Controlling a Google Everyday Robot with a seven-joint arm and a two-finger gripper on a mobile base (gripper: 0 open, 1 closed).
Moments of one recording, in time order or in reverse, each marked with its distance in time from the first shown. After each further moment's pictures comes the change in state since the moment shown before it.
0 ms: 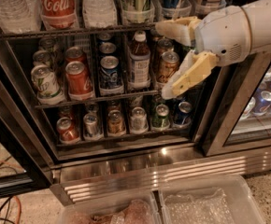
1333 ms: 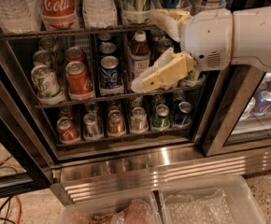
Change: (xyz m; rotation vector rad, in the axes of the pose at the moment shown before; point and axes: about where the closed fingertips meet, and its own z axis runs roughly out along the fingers) arm -0.030 -0.007 0.020 0.232 -0.088 -0.023
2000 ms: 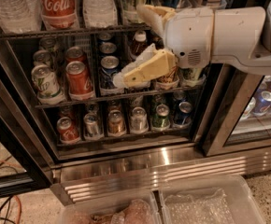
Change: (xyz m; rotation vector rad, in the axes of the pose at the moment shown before) arm -0.014 -0.002 0.027 0.017 -0.050 -0.009
